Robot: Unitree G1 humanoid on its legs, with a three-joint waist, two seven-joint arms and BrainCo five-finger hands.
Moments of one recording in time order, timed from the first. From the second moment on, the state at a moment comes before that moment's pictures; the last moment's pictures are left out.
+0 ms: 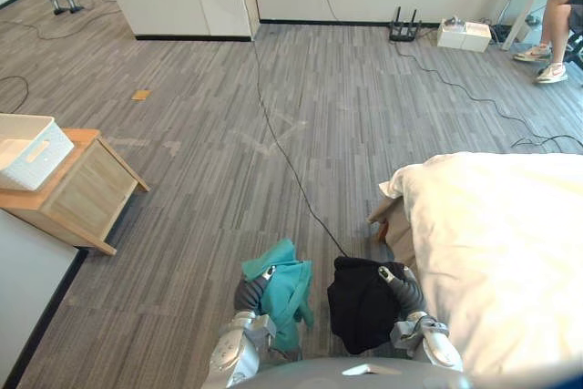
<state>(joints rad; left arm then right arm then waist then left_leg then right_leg) 0.33 0.09 -0.24 0.34 -0.54 -0.25 0.05 0.31 -0.01 0.11 0.41 0.29 -0.26 0.15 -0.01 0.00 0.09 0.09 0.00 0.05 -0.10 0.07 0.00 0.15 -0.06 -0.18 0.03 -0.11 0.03</state>
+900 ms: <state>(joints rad) 0.30 0.14 -0.34 0.45 -0.54 -0.24 0.16 0.32 -0.06 0.21 0.42 0.42 -0.17 0.12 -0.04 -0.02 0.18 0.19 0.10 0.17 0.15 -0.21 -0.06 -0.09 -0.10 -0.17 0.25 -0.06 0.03</state>
